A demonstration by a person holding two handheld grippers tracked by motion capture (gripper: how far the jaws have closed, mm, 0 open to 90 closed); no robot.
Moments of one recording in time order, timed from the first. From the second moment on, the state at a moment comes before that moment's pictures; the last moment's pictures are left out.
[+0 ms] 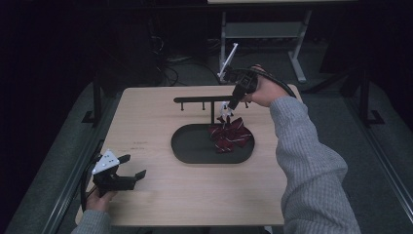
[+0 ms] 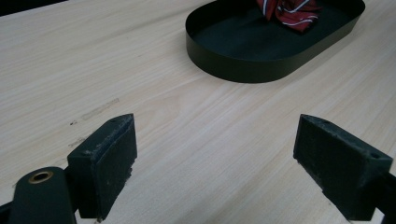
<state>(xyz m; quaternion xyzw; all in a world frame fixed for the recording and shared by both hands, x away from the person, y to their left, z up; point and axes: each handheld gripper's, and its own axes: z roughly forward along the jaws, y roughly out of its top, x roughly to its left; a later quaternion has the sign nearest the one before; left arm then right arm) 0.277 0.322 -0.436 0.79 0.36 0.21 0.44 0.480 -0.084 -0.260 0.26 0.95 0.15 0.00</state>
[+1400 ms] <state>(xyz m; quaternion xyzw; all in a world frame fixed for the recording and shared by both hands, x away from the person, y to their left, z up) 0.277 0.323 -0.437 0.80 0.36 0.21 0.44 0.449 -0.090 -0.266 0.24 0.96 0.17 0.00</state>
